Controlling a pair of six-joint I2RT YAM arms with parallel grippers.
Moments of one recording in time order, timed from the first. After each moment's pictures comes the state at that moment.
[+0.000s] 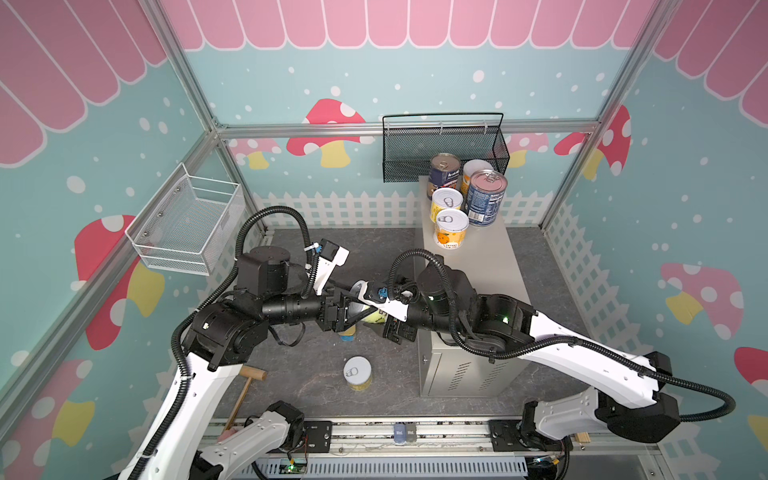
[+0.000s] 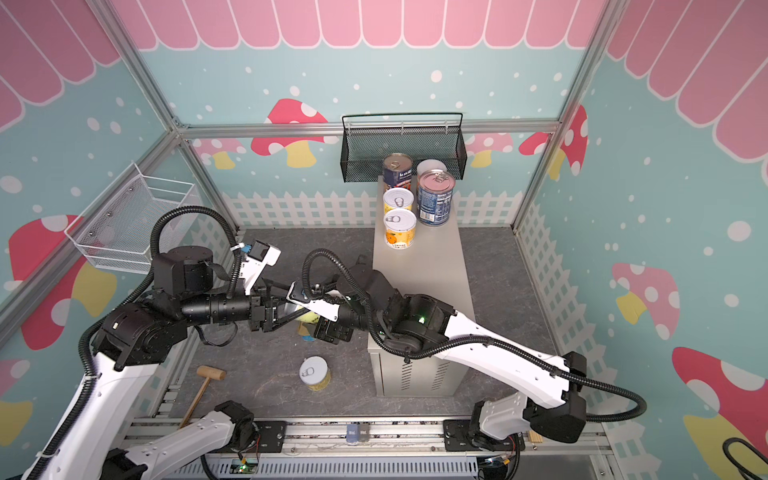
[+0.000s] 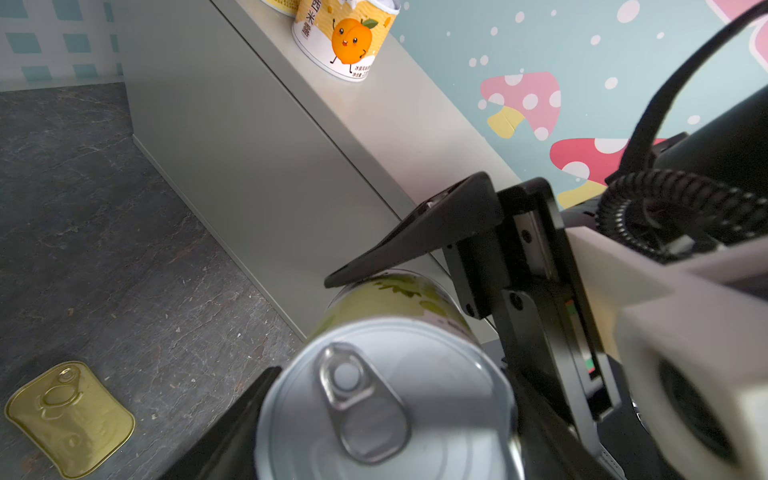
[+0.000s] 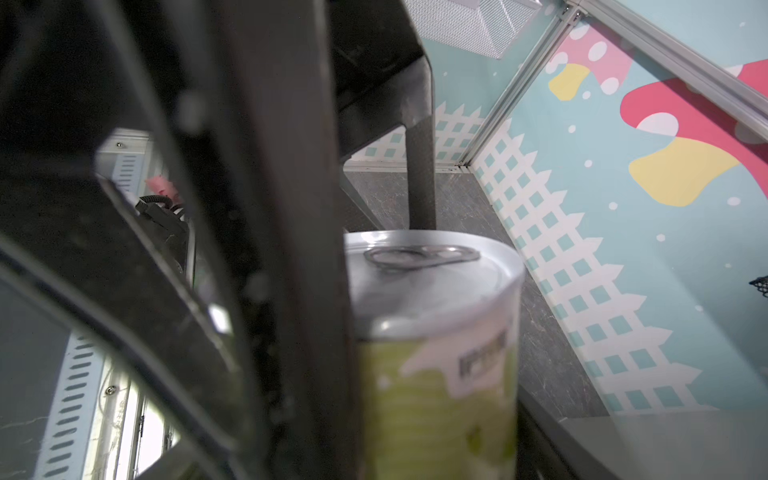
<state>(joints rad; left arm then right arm) -0.42 0.98 1.46 -1.00 0.70 -0.23 1.17 1.38 1.55 -0.61 0.04 -0.35</state>
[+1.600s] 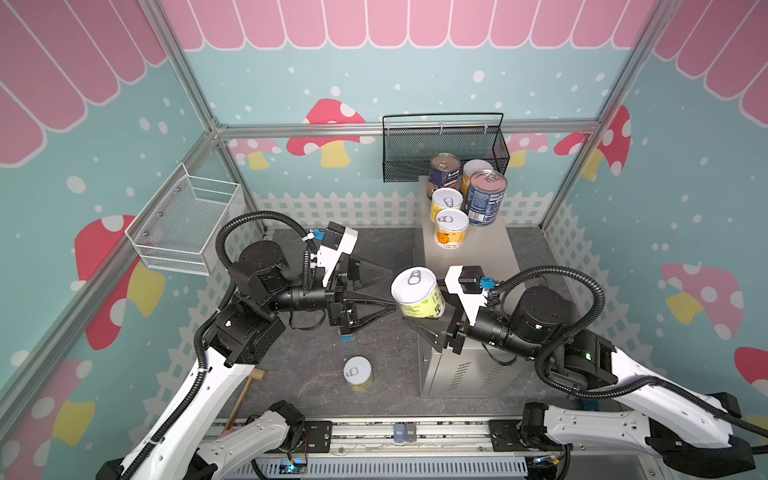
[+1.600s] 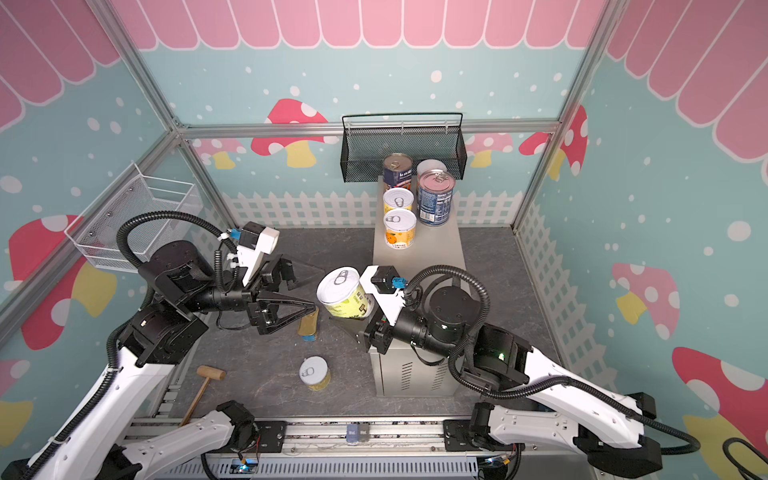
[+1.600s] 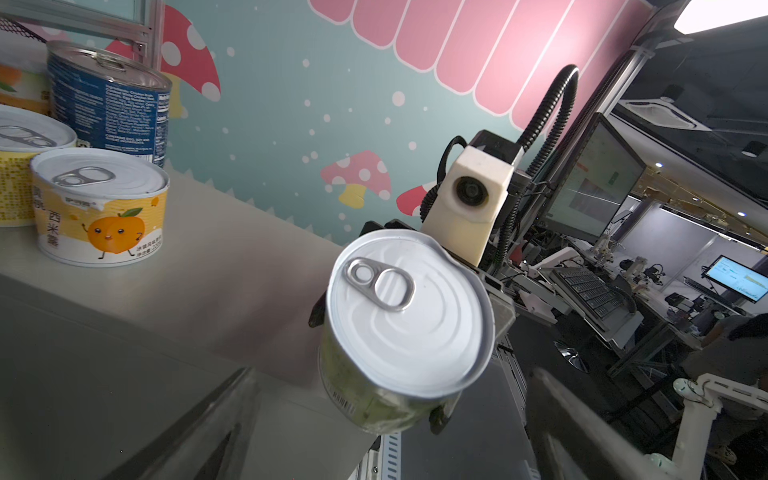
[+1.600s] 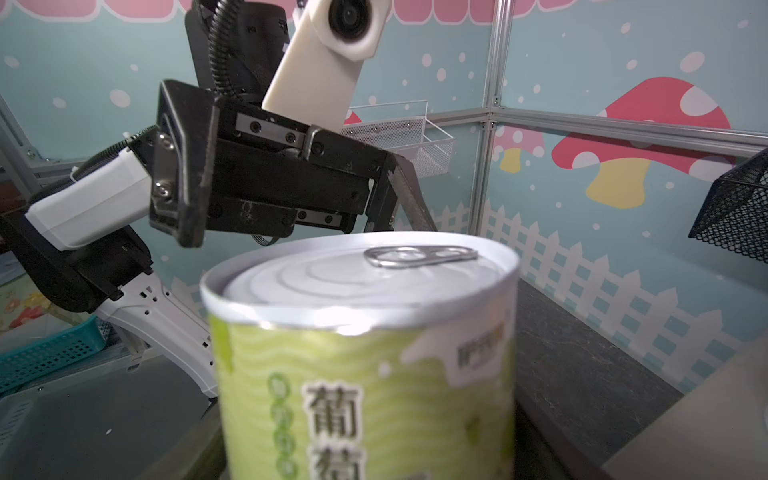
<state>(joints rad) -0.54 0.98 1.34 -0.34 0.98 -0.43 1.16 0.95 1.23 -0.29 0.00 0.05</state>
